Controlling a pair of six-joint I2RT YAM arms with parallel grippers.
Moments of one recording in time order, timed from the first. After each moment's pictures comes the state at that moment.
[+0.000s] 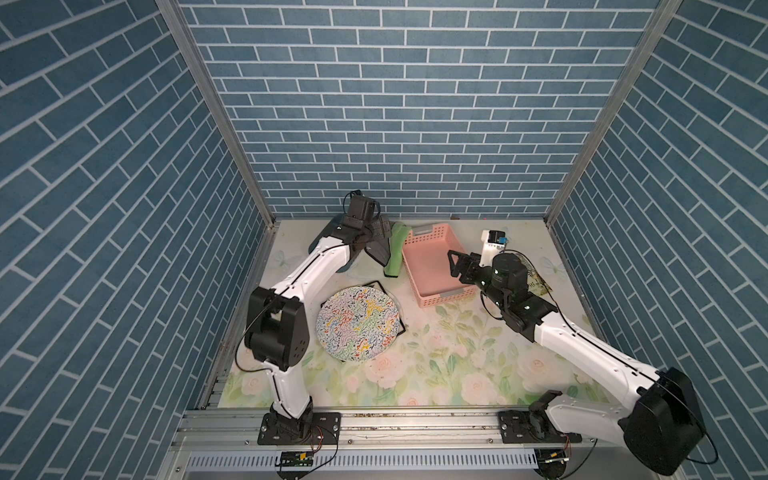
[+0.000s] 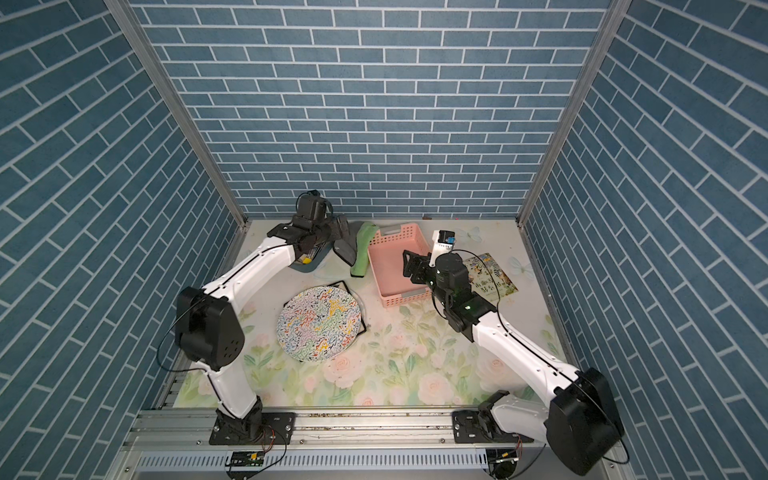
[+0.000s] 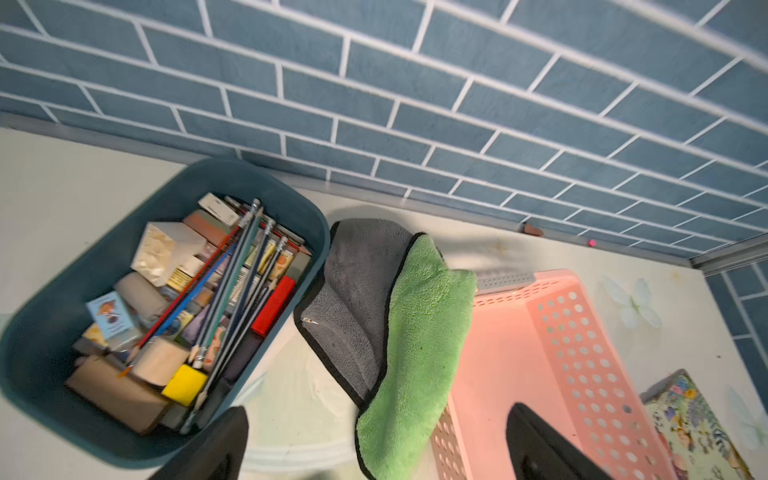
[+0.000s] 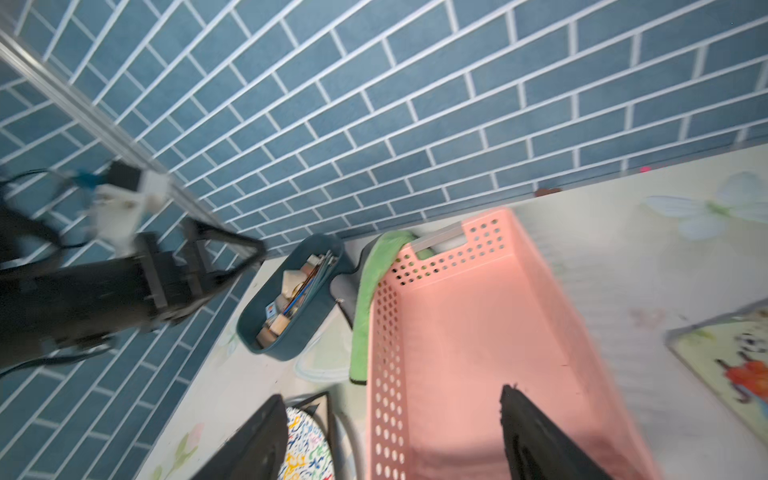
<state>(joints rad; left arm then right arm) -0.39 1.75 1.59 -0.44 -0.17 -0.47 0.58 1.17 0.82 0.10 0.12 0.52</state>
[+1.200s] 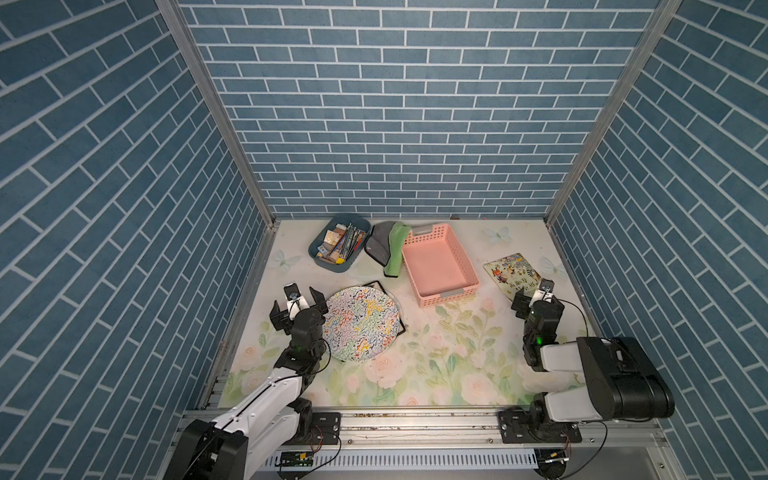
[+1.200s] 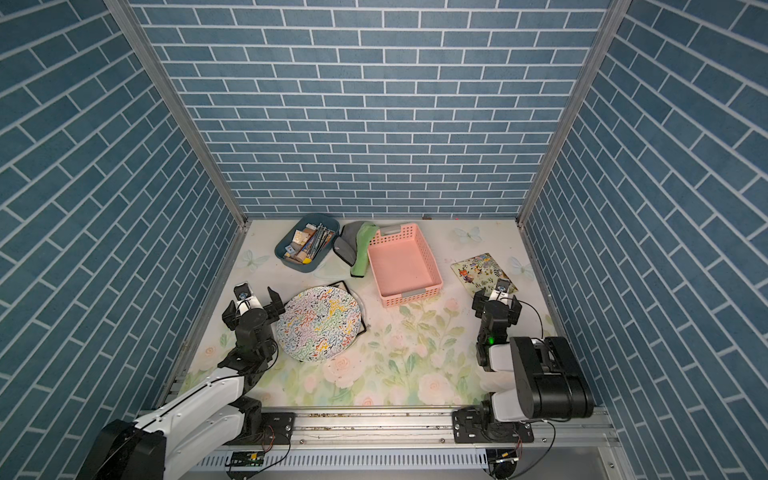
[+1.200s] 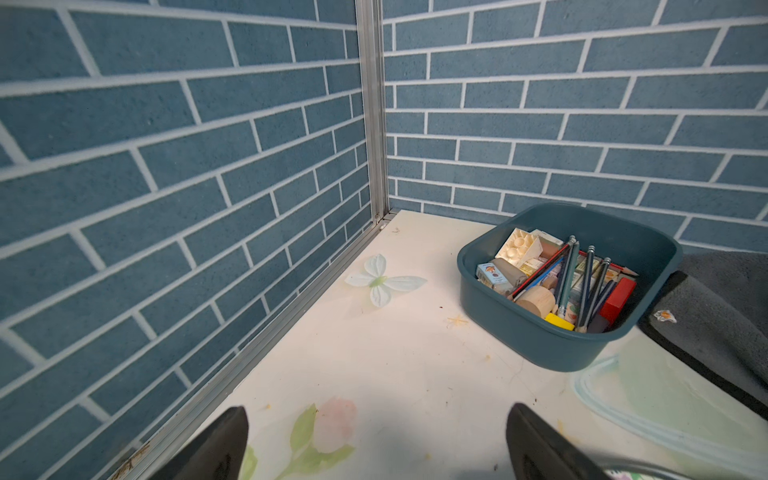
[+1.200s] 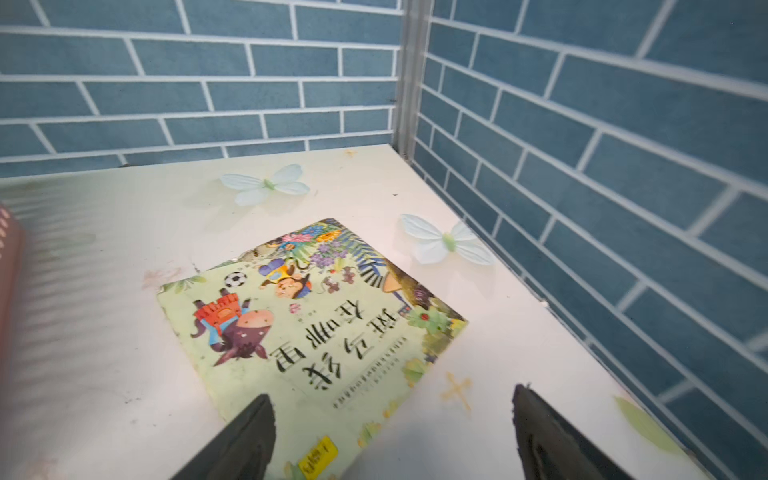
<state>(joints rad) -0.29 0.94 0.18 0.56 -0.77 -0.11 0.07 1.47 0.22 0.99 0.35 0.02</state>
